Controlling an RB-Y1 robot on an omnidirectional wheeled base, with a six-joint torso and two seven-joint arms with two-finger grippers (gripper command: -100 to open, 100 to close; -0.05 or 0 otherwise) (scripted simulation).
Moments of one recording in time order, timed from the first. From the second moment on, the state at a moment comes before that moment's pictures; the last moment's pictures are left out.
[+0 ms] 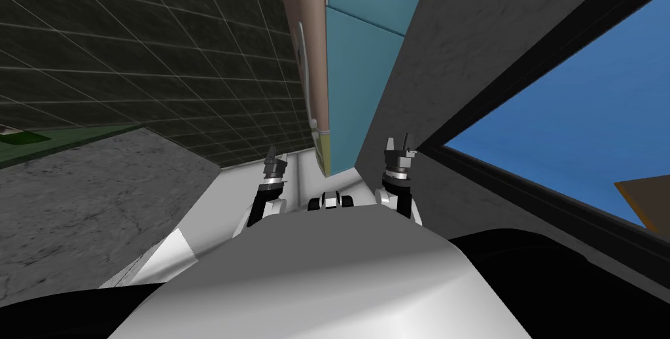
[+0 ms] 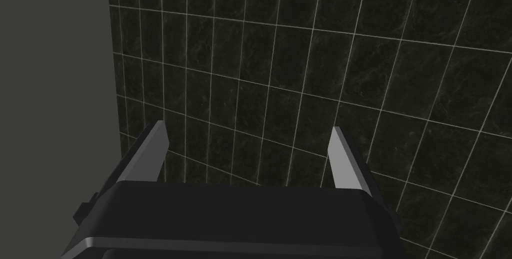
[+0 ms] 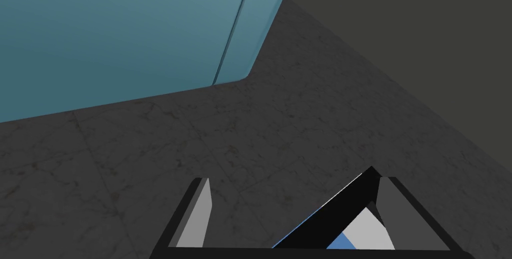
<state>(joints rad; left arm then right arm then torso) 0.51 0.14 -0.03 -2.16 0.02 -0.34 0.07 0.54 0.01 -0.06 -2.36 0.05 -0.54 -0.05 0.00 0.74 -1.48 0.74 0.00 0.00</state>
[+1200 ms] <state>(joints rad) 0.43 0.15 0.08 -1.96 0.05 -0.19 0.05 0.54 0.01 -0.06 -2.36 0.05 -0.54 -0.05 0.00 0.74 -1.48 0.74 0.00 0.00</state>
